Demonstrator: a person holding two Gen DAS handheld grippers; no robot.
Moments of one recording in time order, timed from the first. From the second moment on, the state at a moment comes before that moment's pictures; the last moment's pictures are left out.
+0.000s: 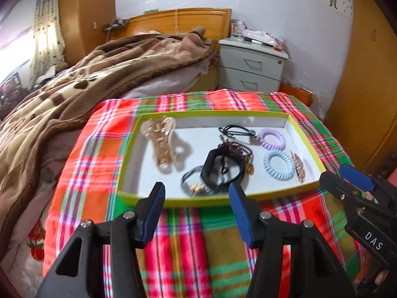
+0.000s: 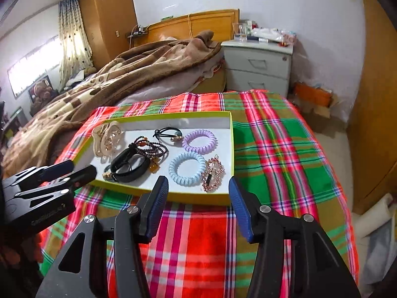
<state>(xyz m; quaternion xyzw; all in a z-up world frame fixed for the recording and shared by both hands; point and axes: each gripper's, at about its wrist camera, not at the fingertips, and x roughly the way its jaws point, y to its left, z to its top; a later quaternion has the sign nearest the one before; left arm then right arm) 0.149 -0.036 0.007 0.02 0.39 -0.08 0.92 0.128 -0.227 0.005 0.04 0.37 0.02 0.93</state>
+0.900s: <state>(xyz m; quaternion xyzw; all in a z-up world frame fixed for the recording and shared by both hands) 0.110 -0.031 -0.009 0.04 0.39 -0.03 0.92 0.103 -0.207 0.000 0.03 0.37 0.03 0.93</state>
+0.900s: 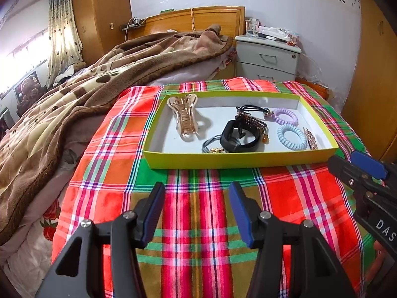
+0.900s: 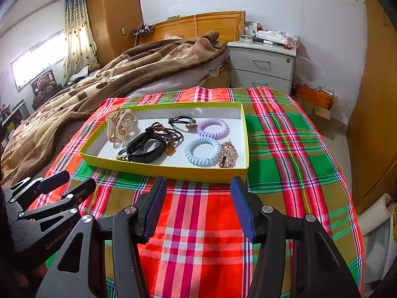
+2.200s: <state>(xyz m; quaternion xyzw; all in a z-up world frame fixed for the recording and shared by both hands) 0.105 -0.030 -0.006 0.03 0.39 -0.03 0.92 0.098 -0.203 -0.004 0.03 0.37 0.03 0.93</state>
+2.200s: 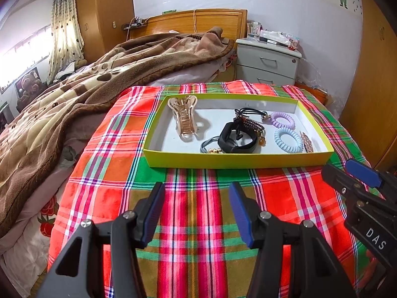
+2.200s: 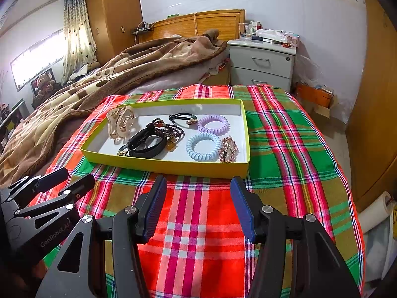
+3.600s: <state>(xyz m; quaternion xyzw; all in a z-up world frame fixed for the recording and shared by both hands) 0.106 -0.029 -0.007 0.03 0.39 -0.03 0.92 0.100 -0.204 -0.005 0.03 0.37 0.03 0.93</state>
